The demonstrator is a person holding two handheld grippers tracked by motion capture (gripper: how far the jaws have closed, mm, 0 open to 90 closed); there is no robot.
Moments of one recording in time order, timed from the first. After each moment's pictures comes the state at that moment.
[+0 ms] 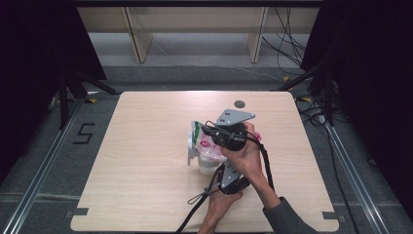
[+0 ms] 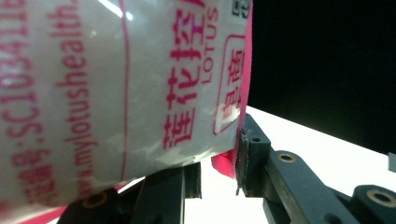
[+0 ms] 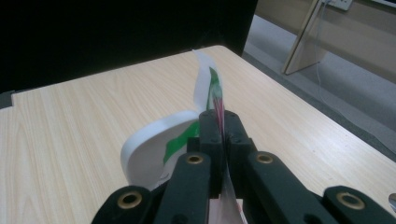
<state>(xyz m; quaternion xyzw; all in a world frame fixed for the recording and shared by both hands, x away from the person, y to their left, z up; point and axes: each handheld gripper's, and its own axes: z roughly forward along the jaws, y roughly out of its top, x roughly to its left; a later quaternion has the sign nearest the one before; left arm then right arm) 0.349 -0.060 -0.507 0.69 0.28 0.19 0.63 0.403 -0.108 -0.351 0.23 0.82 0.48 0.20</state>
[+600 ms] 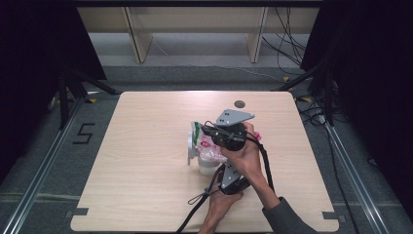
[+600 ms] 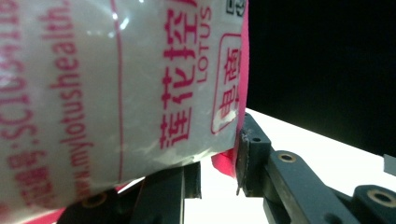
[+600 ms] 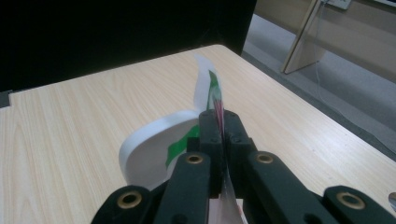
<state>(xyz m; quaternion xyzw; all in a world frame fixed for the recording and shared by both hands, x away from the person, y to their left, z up) 0.348 -0.062 -0.506 0.69 0.28 0.19 0.64 0.403 -0.107 -0.353 0.24 0.82 0.48 0.20</state>
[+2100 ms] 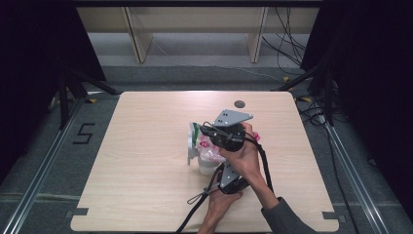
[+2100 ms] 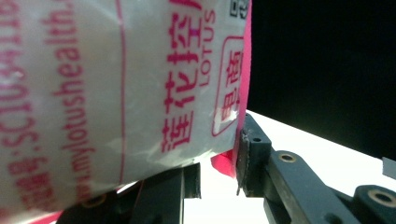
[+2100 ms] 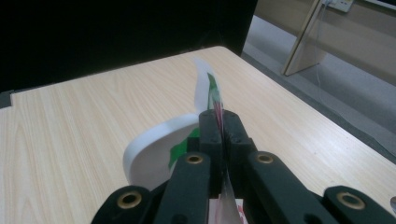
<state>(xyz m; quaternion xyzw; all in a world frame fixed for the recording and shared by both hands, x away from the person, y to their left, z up) 0.349 -0.059 -0.506 0.69 0.29 0.18 0.64 0.401 -0.103 -0.353 0.23 0.82 0.48 0.20</state>
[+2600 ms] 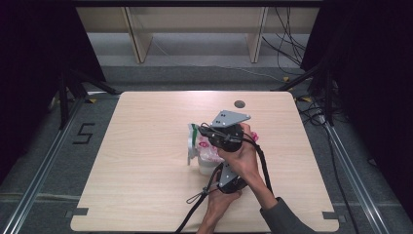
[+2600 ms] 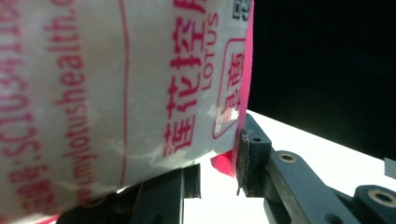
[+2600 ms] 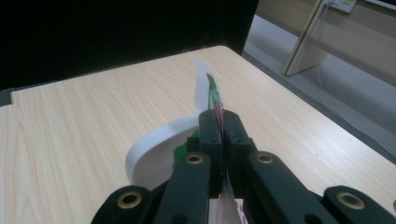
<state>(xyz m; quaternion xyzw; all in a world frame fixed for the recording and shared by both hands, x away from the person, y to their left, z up) 0.352 -0.057 -0.508 0.70 0.28 0.19 0.63 0.401 -0.100 -0.354 0.22 0.82 0.48 0.20</state>
